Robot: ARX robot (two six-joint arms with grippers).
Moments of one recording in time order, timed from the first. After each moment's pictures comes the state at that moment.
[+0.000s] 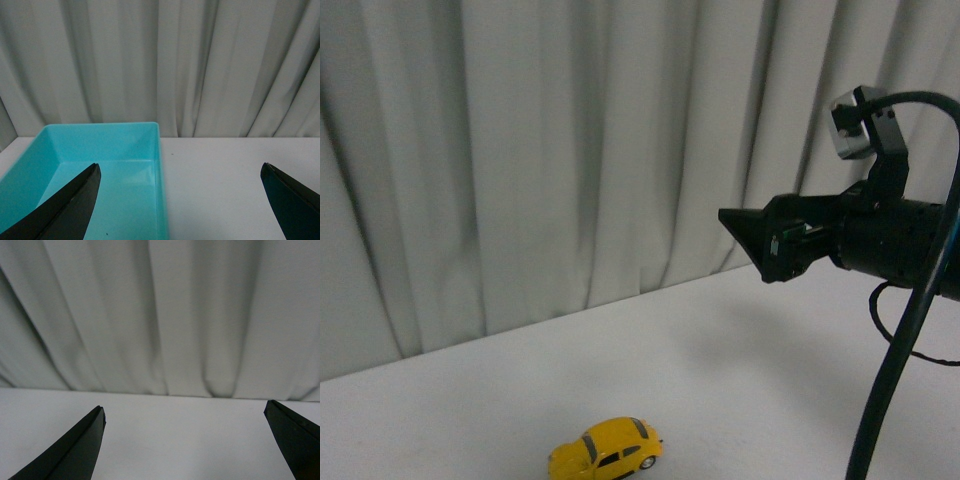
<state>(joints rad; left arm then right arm) 0.00 0.01 0.01 0.00 0.00 0.00 -0.31 1.65 0.47 1.11 -0.52 0.04</state>
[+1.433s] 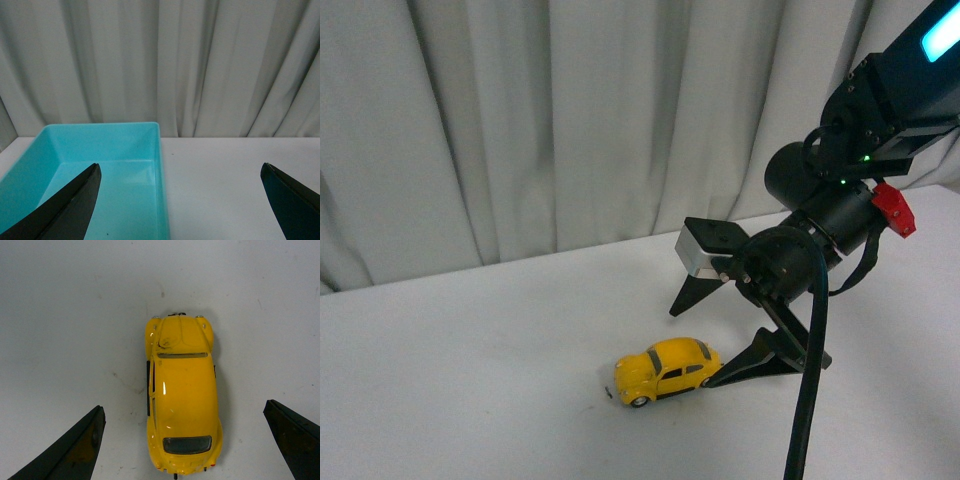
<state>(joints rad) 0.00 0.01 0.01 0.00 0.00 0.00 -0.09 2.27 1.42 -0.72 -0.80 -1.66</state>
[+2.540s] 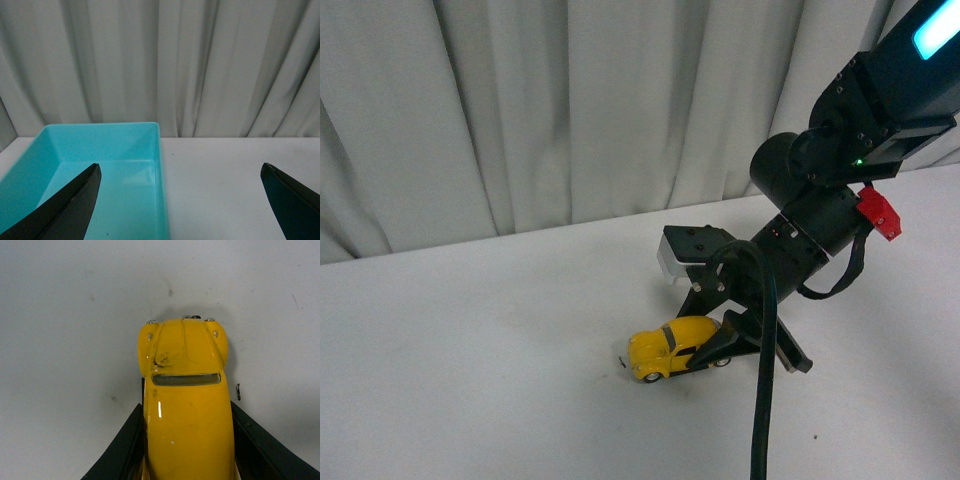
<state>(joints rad) 0.00 0.01 0.01 0.00 0.00 0.00 -0.02 2.30 1.38 -0.59 -0.73 -1.53</state>
